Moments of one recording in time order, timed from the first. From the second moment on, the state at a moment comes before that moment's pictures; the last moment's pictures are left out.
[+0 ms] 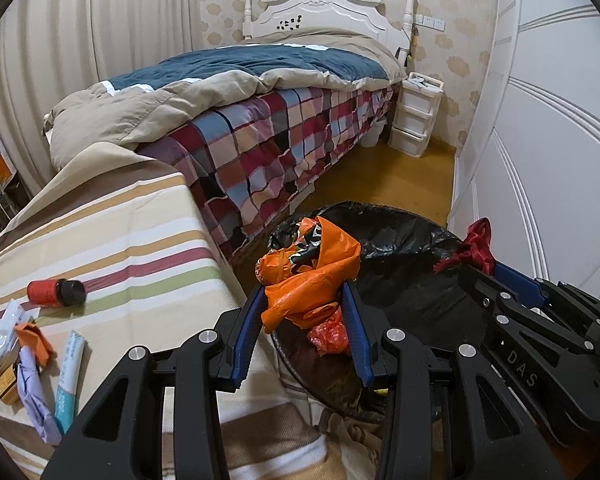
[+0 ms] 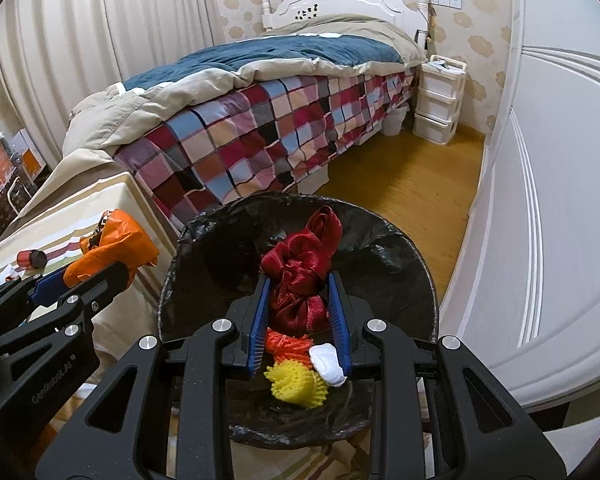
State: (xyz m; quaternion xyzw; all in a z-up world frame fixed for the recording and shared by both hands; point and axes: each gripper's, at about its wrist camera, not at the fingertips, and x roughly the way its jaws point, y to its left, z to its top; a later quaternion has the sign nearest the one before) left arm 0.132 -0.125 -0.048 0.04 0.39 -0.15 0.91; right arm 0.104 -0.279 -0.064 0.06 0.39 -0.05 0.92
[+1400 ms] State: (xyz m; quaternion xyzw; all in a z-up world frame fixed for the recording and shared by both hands) left arm 0.085 -0.025 -0.033 0.02 0.37 -0.05 0.93; right arm 0.071 -0.214 -0.050 0.05 0.37 -0.02 0.93
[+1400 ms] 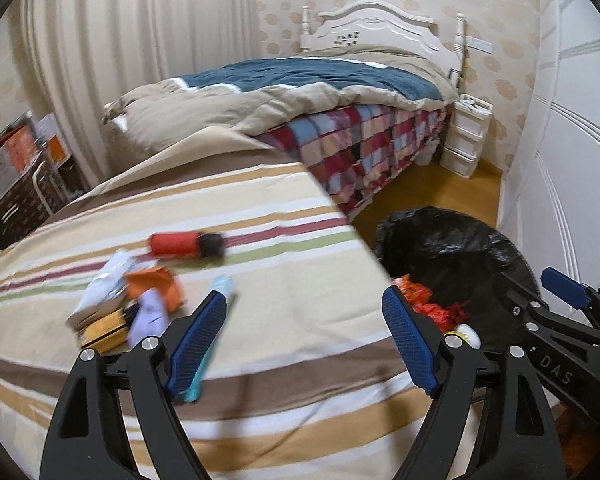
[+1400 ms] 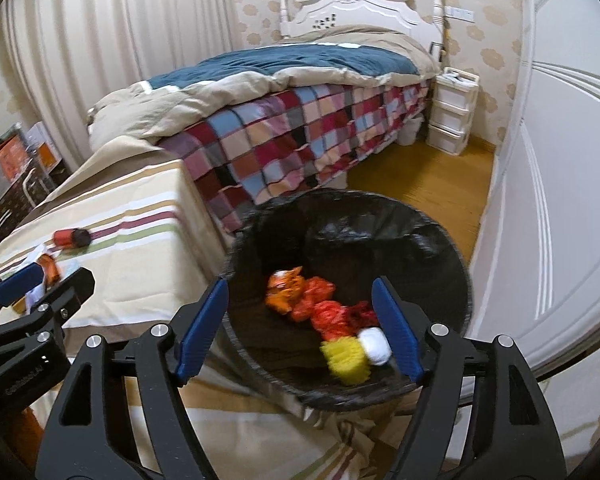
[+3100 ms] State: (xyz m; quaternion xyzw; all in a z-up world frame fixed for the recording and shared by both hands) left arm 0.029 0.091 -0.053 -0.03 0.40 -0.01 0.92; right arm 0.060 -0.076 -0.060 -0.02 0.40 0.08 0.91
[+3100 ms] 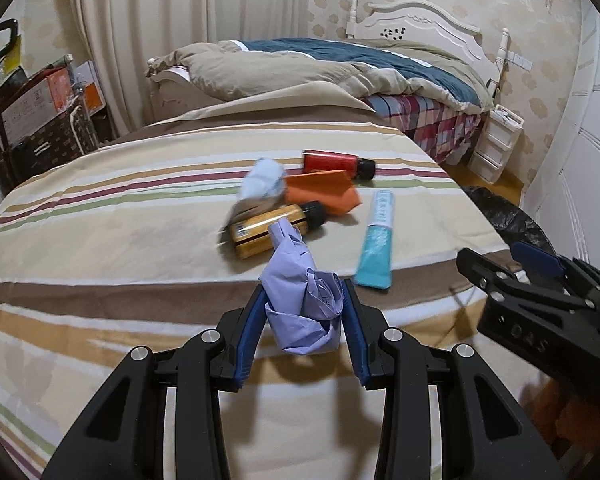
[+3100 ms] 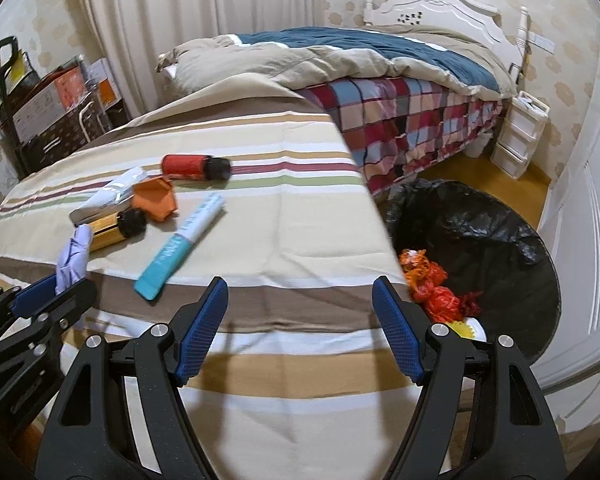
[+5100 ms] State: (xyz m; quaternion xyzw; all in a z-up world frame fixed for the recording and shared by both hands) left arm 0.023 0.106 -0.037 -0.06 0.39 -0.03 0.92; right arm 0.043 -0.099 -0.043 0.00 0.39 0.08 0.92
